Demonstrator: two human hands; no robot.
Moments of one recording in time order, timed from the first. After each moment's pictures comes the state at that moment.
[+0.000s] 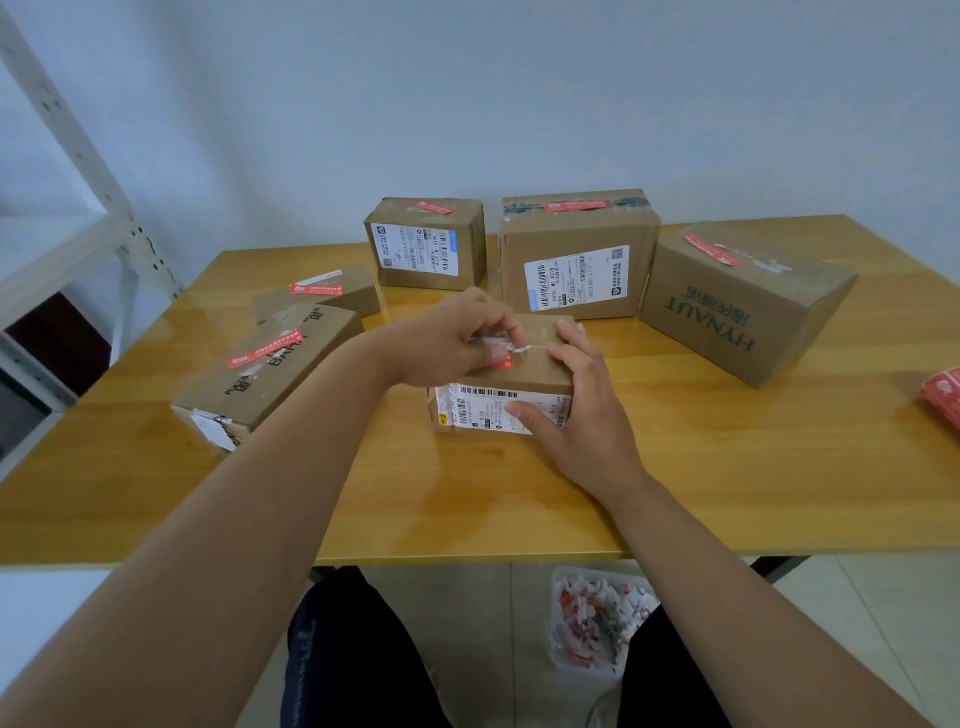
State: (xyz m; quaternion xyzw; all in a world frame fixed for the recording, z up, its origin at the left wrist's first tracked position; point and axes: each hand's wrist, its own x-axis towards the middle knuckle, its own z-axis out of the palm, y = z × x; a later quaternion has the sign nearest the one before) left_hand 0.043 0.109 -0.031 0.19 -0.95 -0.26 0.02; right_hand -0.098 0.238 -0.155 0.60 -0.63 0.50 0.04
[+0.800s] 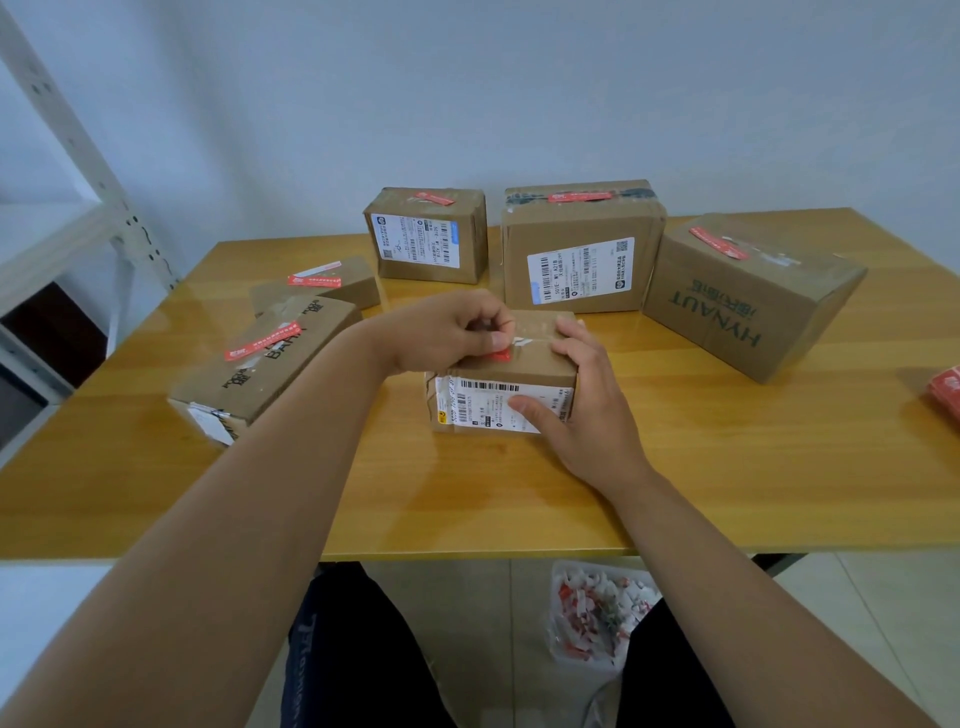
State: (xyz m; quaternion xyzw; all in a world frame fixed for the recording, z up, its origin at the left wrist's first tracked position) left_hand 0.044 0.098 -0.037 0.19 -0.92 -0.34 0.03; right_hand -0.101 0.237 -0.158 0.60 -0.62 0.51 0.00
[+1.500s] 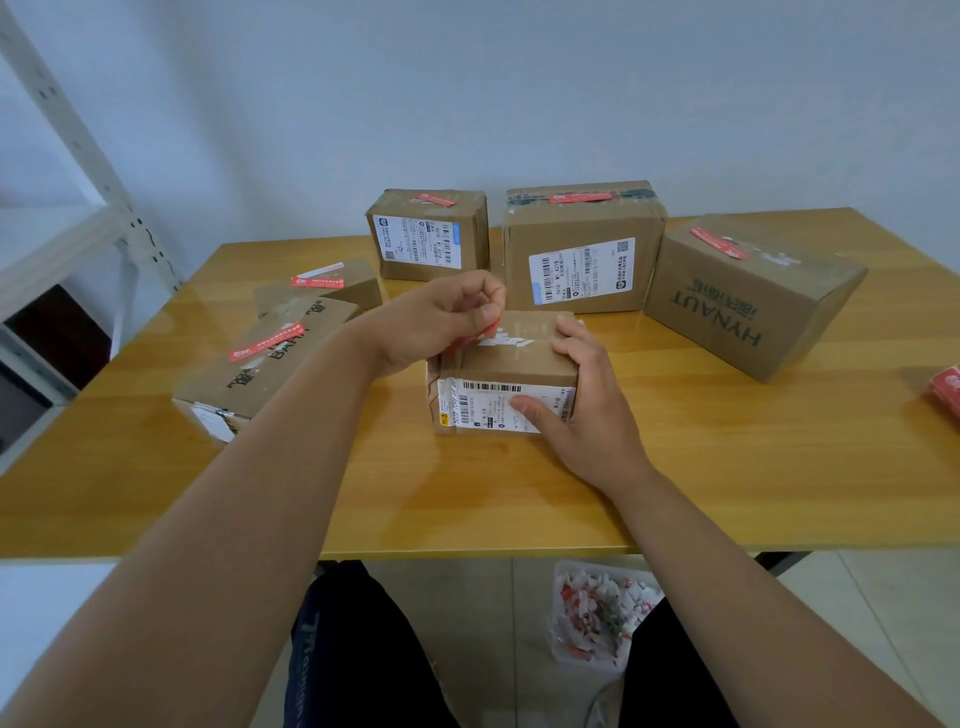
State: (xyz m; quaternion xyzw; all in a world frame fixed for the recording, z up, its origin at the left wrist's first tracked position) left_hand 0.053 0.095 -0.038 0.17 -0.86 -0.47 0.12; right_hand -0.100 0.237 -0.158 0.60 -0.61 0.51 0.00
